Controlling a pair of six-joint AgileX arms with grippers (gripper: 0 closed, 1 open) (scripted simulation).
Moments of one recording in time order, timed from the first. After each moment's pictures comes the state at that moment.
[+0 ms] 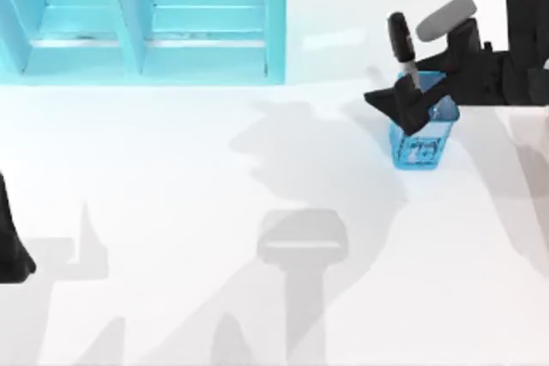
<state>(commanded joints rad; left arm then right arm) 0.00 0.00 0.00 0.00 0.00 0.00 0.17 2.06 1.17 0.17 -0.62 -0.24</state>
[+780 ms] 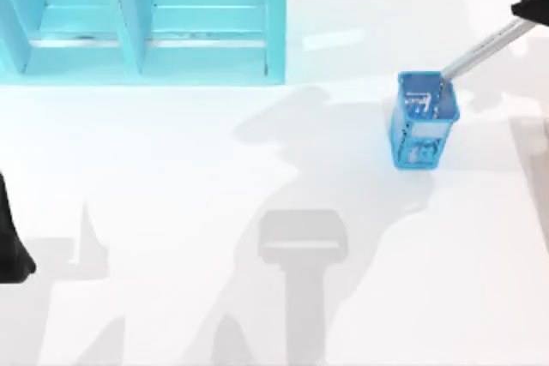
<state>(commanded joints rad) 0.00 0.00 0.00 0.00 0.00 0.00 -0.15 1.93 1.57 -0.62 -0.85 -0.58</state>
